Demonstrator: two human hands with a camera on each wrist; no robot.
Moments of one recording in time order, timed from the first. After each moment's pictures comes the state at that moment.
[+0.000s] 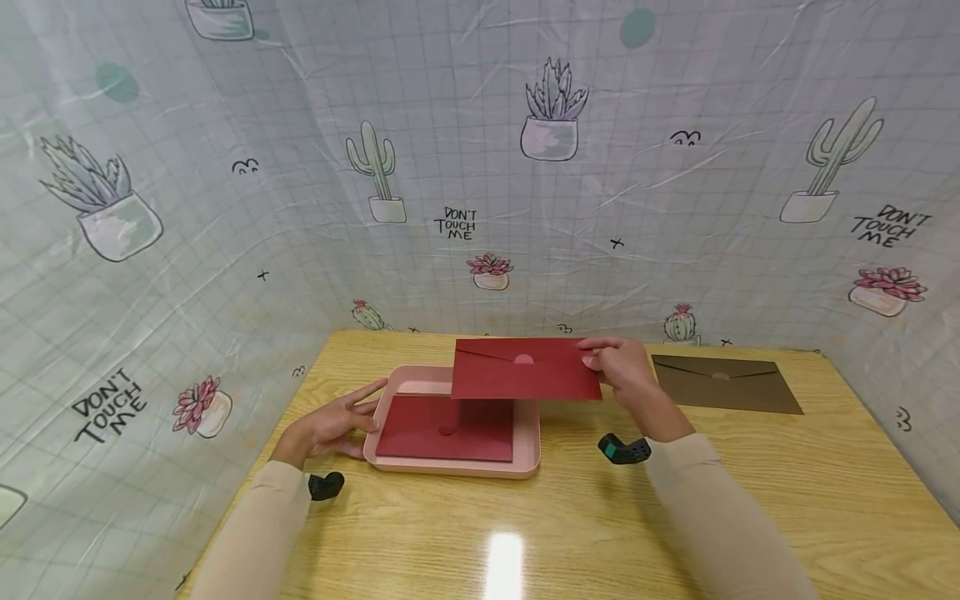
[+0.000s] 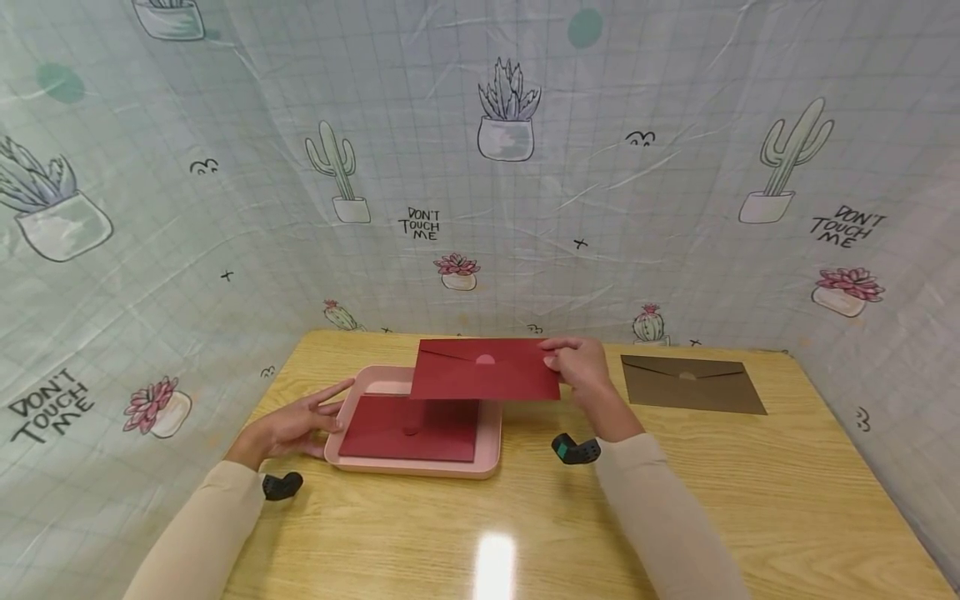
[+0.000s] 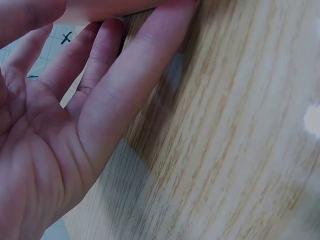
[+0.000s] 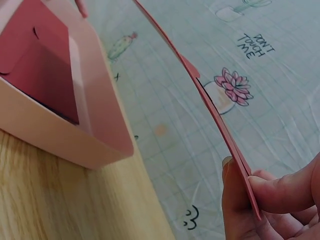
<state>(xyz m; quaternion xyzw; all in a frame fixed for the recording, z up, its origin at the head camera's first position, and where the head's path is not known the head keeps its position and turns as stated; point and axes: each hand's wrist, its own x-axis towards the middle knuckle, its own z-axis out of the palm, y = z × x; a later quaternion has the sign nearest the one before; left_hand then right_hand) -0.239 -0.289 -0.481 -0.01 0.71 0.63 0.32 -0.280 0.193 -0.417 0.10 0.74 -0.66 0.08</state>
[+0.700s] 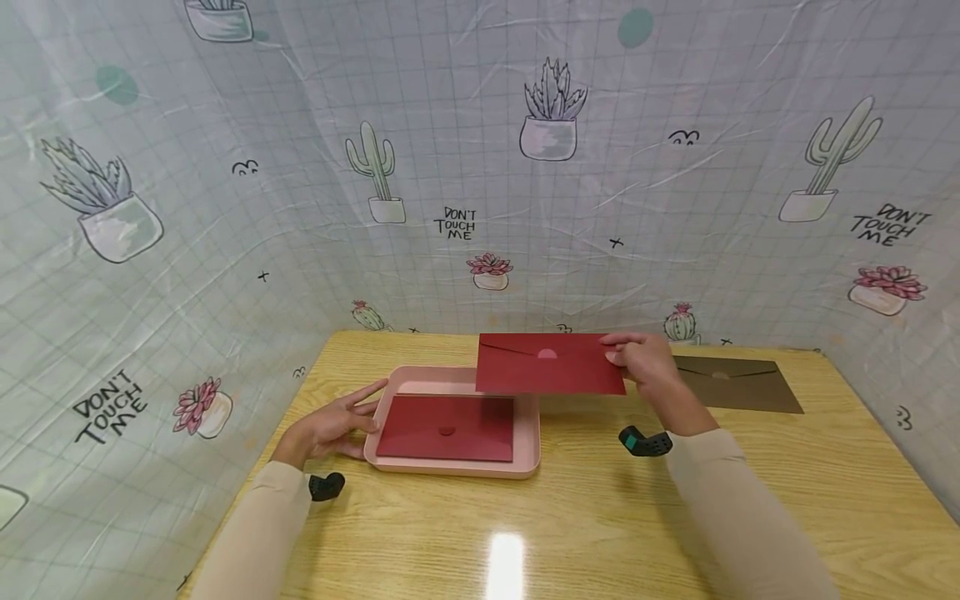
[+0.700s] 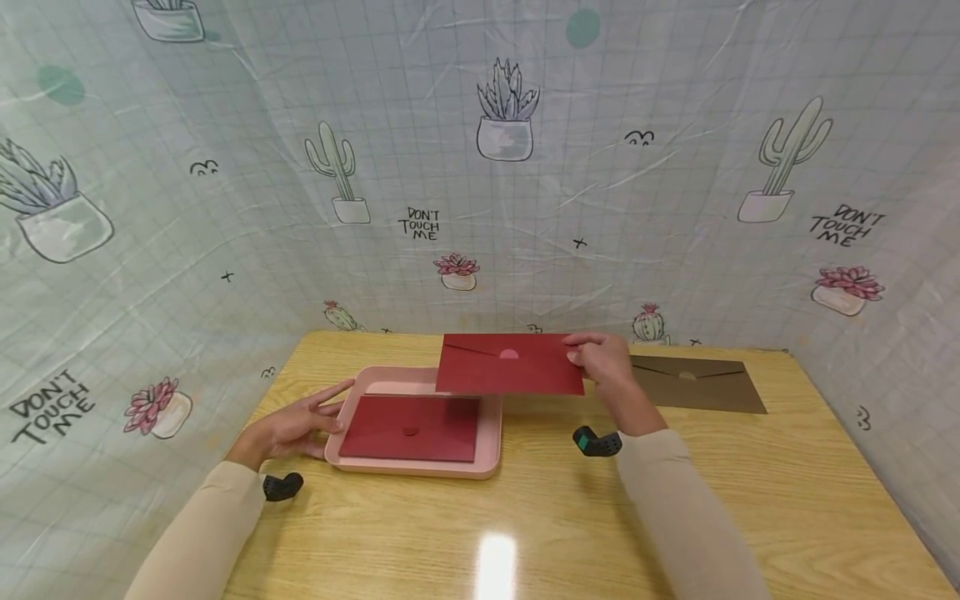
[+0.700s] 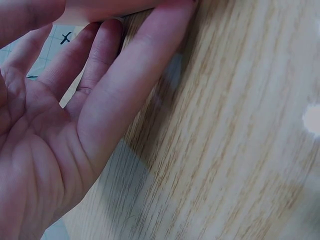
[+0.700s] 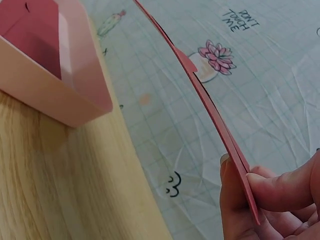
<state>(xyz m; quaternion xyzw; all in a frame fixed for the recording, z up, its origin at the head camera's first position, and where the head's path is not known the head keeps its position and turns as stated) -0.239 -0.289 -0.481 -0.01 0.71 0.63 0.32 -0.283 0.226 -0.414 0.10 0.76 -0.64 0.08</state>
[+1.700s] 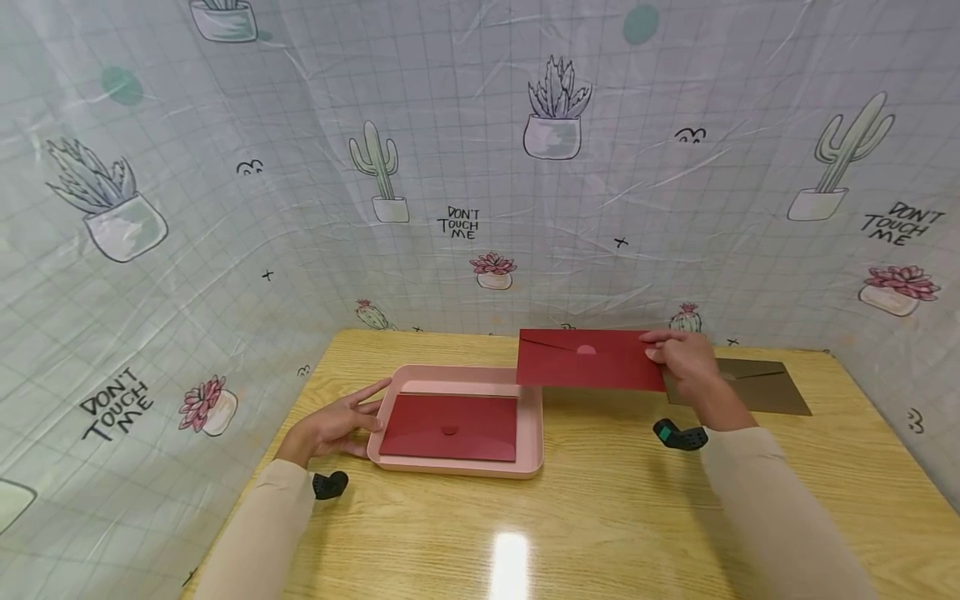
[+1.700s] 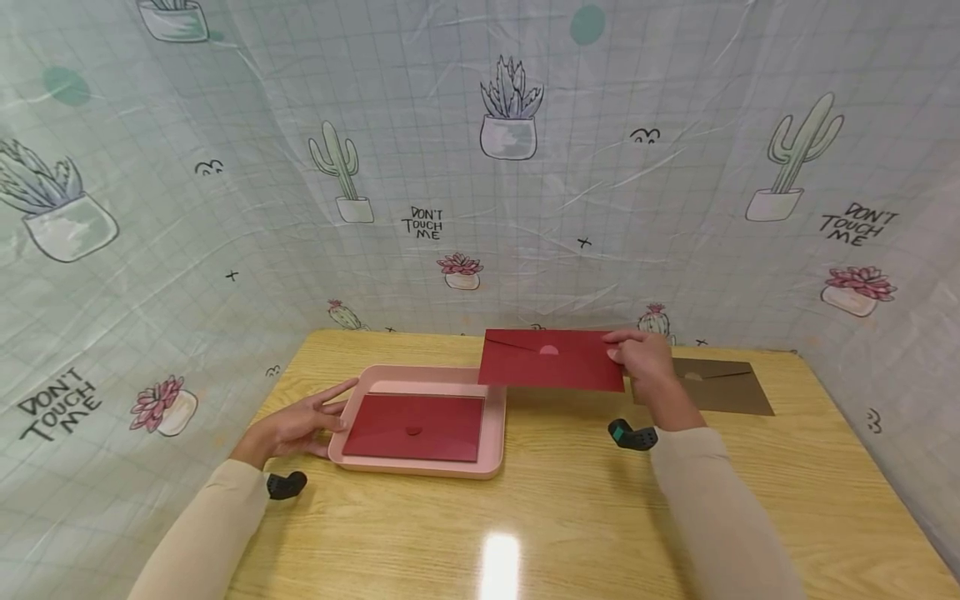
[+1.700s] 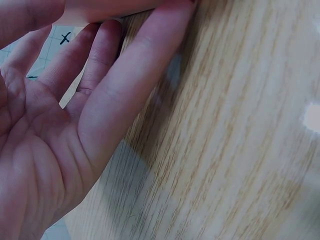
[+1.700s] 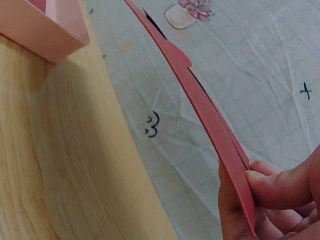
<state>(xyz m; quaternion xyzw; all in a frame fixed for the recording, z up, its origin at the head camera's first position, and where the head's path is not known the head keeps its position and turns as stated) -0.238 -0.288 -0.481 -0.01 0.72 0.62 0.32 -0.292 0.278 -0.421 0.12 0.79 -0.60 0.08</state>
